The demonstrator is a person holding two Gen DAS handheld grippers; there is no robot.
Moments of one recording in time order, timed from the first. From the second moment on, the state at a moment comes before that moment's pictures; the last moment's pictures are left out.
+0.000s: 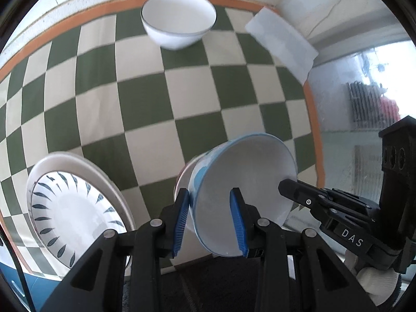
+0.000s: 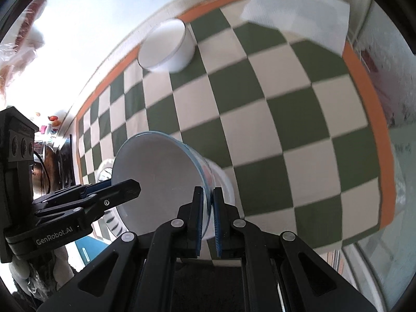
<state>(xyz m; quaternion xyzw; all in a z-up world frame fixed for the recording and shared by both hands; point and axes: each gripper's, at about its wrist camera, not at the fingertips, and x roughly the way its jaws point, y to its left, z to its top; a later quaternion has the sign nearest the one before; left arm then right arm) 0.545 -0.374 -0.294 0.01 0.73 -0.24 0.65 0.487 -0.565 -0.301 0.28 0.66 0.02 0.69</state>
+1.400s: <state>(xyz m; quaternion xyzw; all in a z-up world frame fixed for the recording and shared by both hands) 0.673 -0.358 -0.276 -0.05 0.70 -0.17 0.69 0.558 -0.607 -0.295 0.34 0.63 0.02 0.70</state>
